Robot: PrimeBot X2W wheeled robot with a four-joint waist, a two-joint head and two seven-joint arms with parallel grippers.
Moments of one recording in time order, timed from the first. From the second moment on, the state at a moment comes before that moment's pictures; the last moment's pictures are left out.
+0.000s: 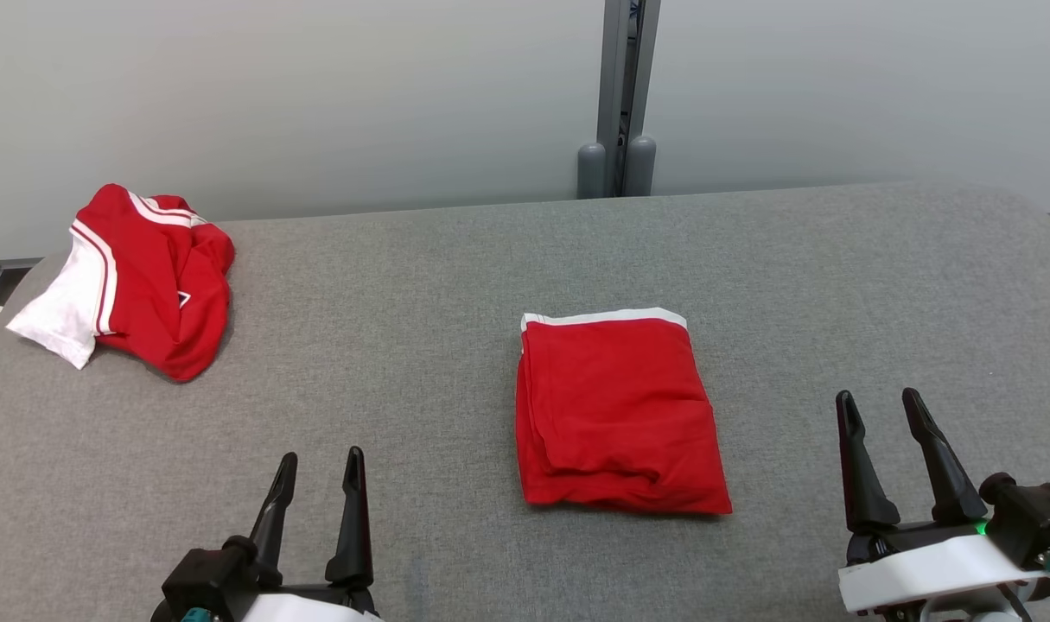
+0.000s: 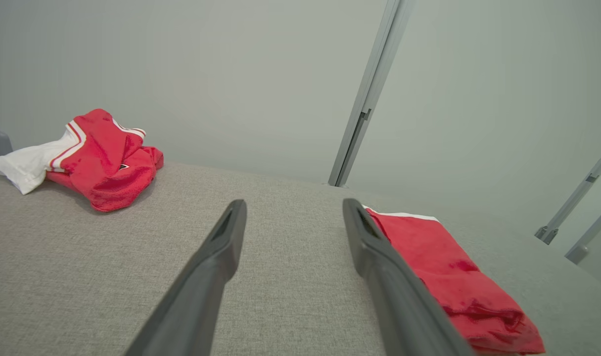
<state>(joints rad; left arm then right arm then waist) 0.07 0.05 -0.19 0.12 -0.38 0.07 -0.26 -0.03 -0.05 0.03 0.13 0.28 0.13 -0.26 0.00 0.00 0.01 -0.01</state>
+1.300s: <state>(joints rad) 0.03 0.05 -0.24 0.12 -0.39 0.08 -0.26 -0.30 -0.19 0.10 0.35 0.41 0.13 0.27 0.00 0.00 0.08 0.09</state>
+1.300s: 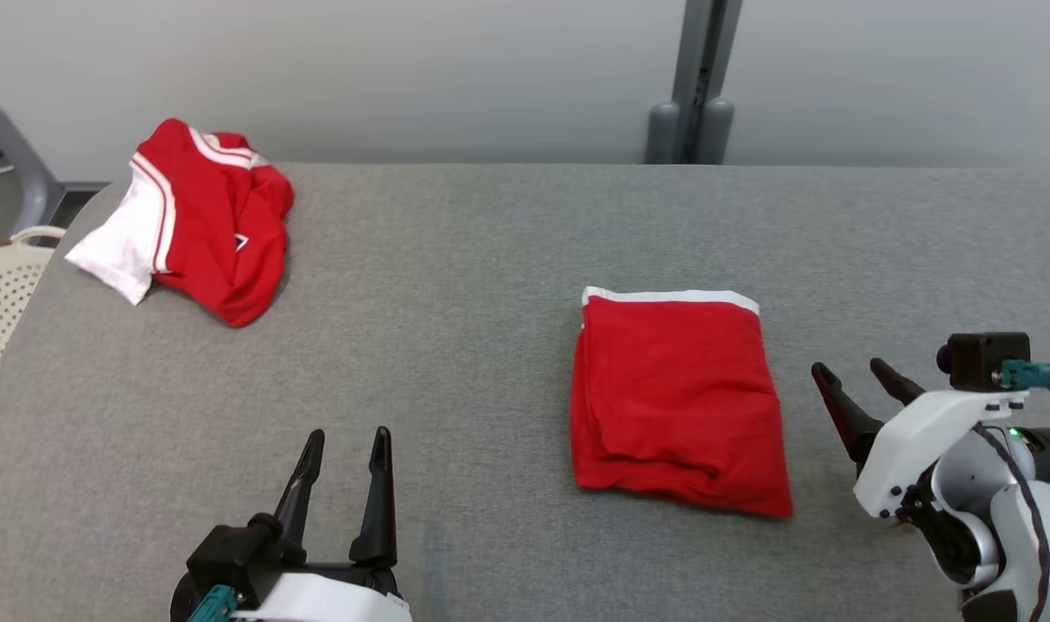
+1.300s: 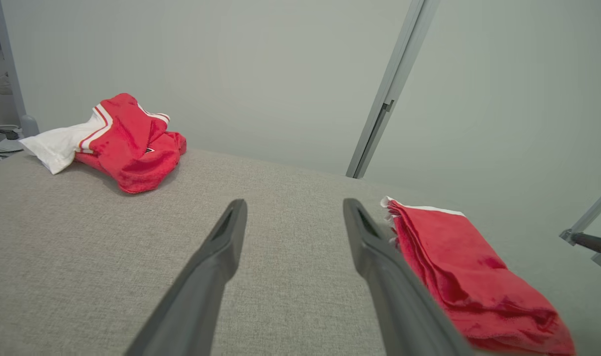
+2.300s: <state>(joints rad) -0.04 0.05 -0.26 0.12 -0.40 0.09 -0.26 -0.55 -0.33 0.34 0.64 0.76 0.13 0.52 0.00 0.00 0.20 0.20</state>
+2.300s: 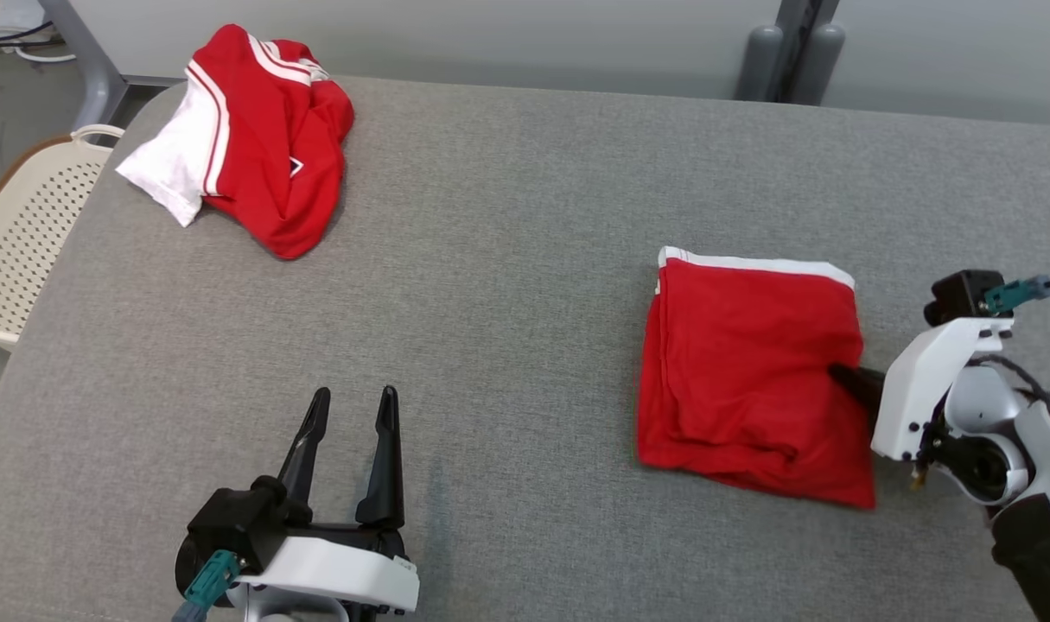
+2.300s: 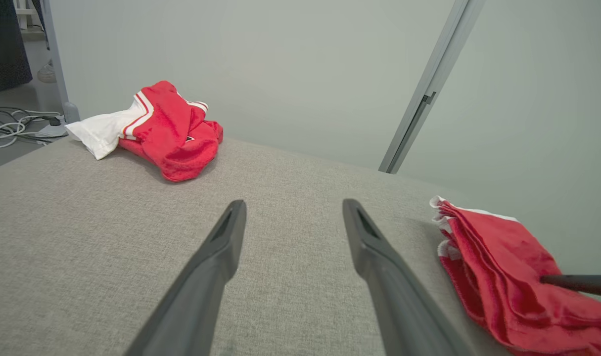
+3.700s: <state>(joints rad) -0.15 0.08 -0.32 0.12 -0.27 0.04 -0.26 -0.93 -0.41 0.60 0.95 0.75 0.13 0.16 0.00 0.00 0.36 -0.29</state>
